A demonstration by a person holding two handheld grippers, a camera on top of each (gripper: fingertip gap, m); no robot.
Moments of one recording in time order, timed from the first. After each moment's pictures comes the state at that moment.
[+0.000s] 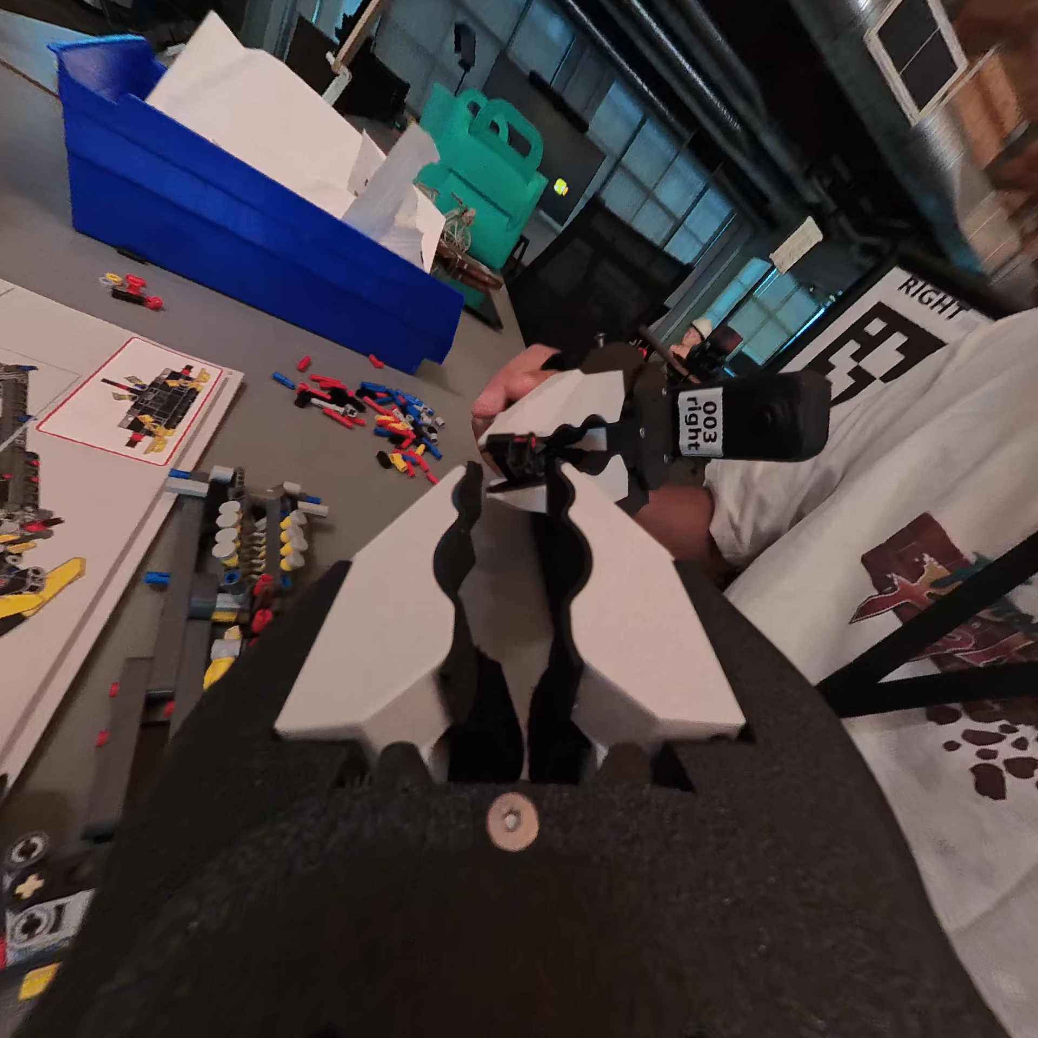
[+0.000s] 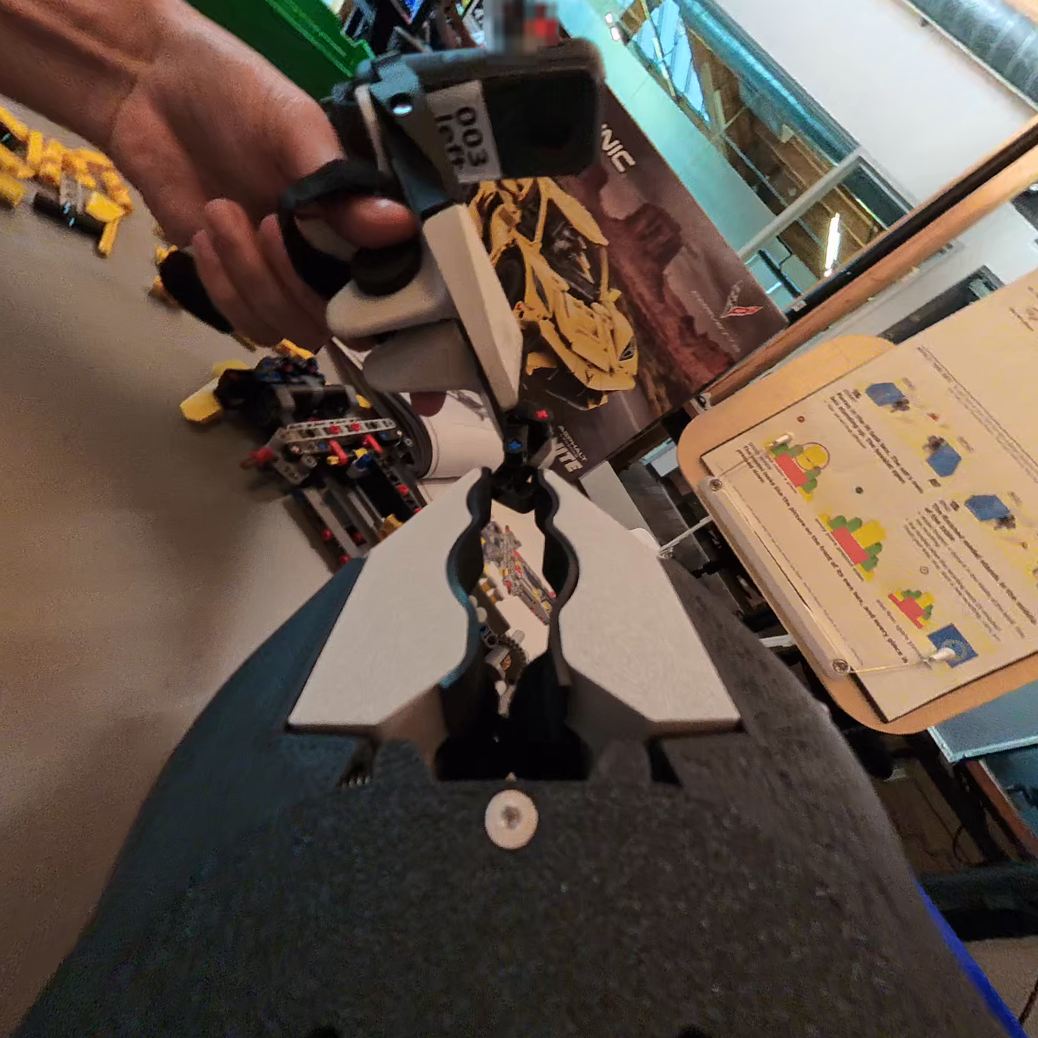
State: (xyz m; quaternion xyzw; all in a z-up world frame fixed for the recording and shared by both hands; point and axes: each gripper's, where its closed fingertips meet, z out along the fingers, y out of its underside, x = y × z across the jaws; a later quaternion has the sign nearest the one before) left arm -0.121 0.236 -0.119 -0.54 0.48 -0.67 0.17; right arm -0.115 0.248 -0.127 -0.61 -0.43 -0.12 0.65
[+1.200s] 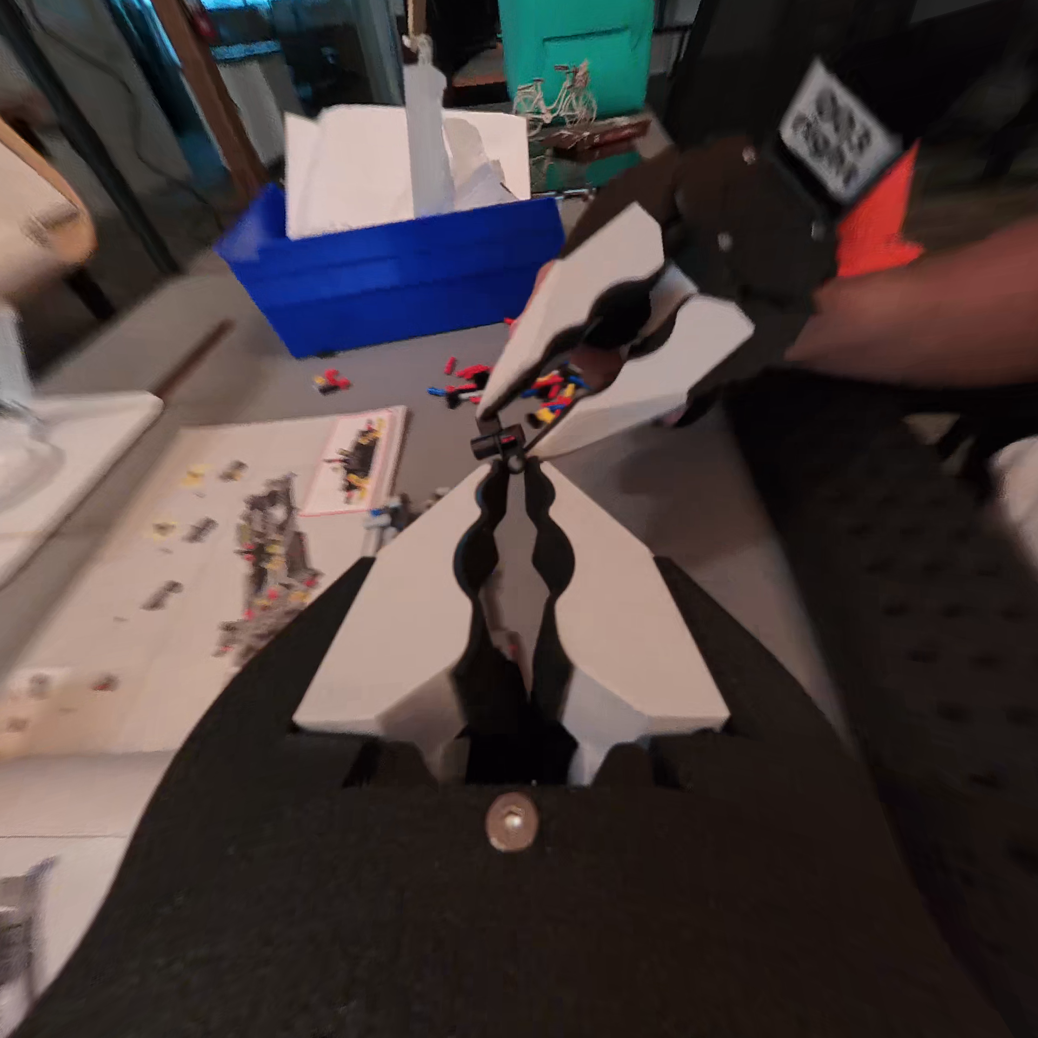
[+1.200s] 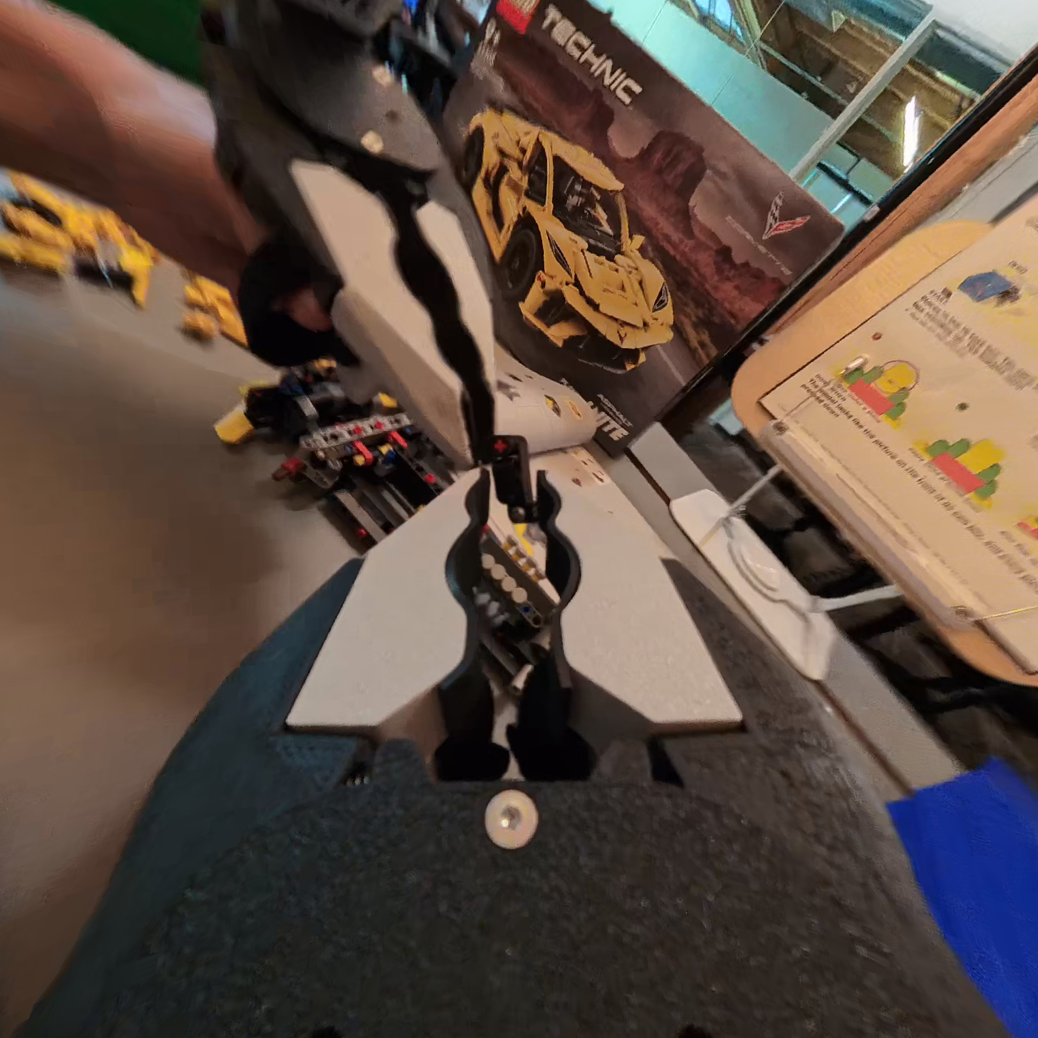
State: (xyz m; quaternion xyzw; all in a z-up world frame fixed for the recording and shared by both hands) left arm -0.112 0.240 -0.147 -0.48 0.64 -0.45 0.39; right arm -0.108 0.251 -0.139 -0.66 -0.38 -0.04 0.64
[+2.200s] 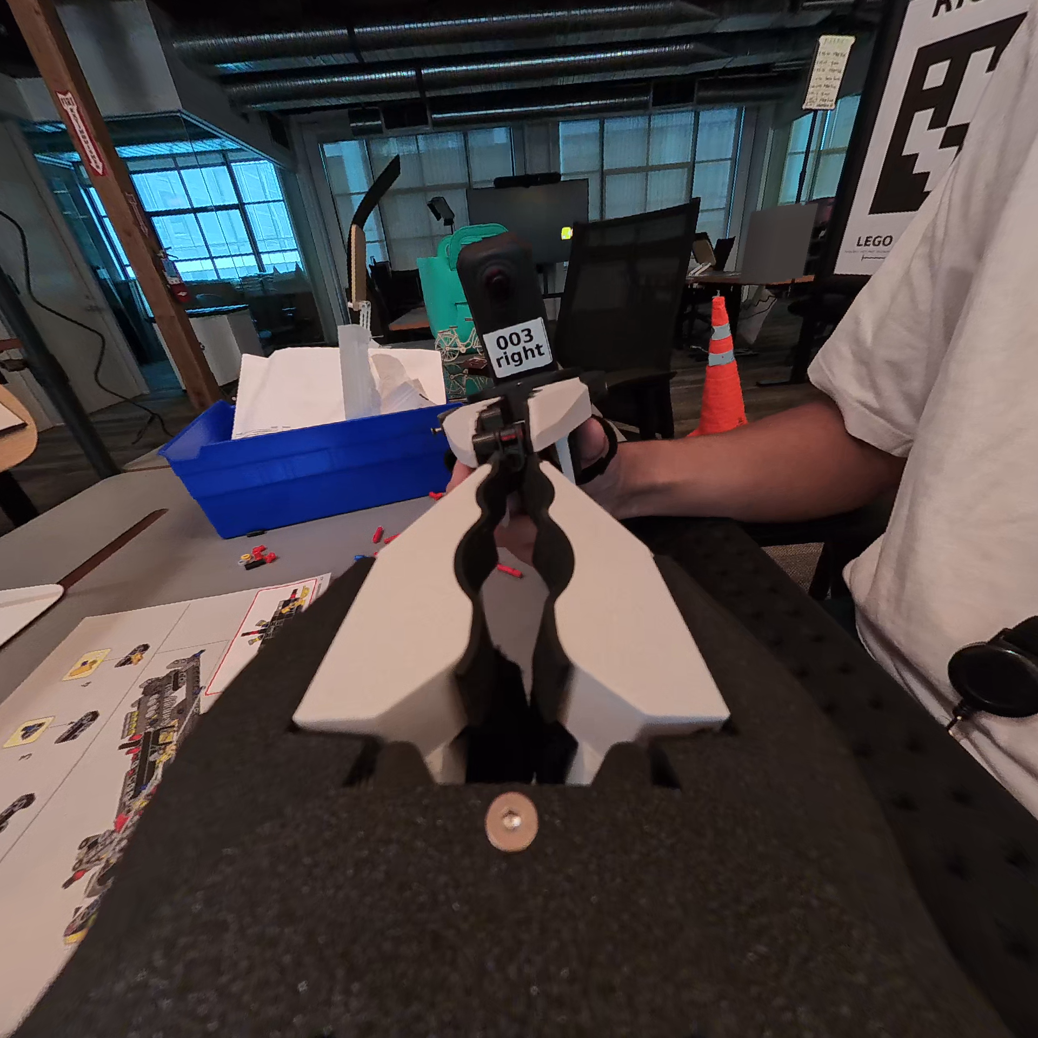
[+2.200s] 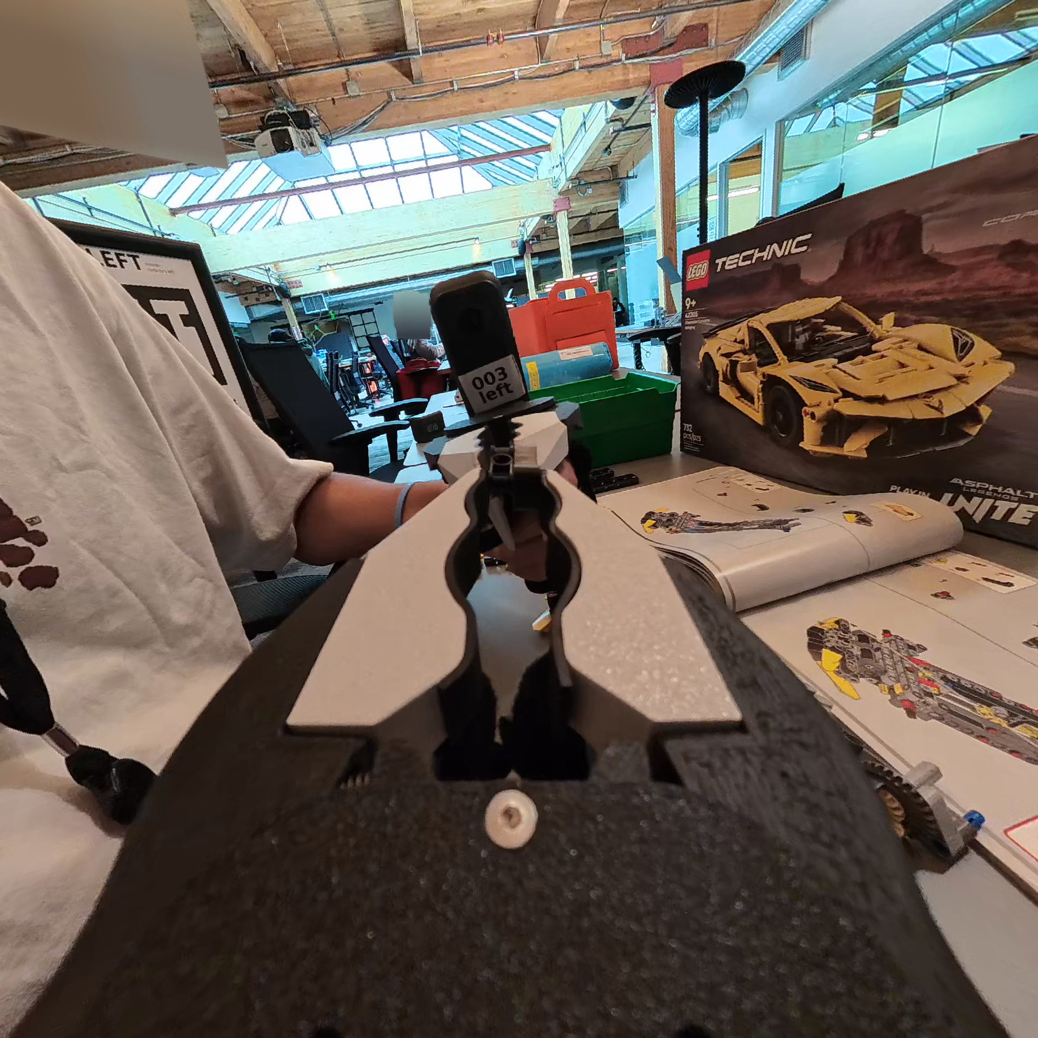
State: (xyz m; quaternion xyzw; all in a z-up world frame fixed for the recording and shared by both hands) left arm -0.118 0.196 -0.094 -0.35 0.59 -0.59 0.43; right arm -0.123 0.207 -0.086 -0.58 -0.29 0.46 0.61
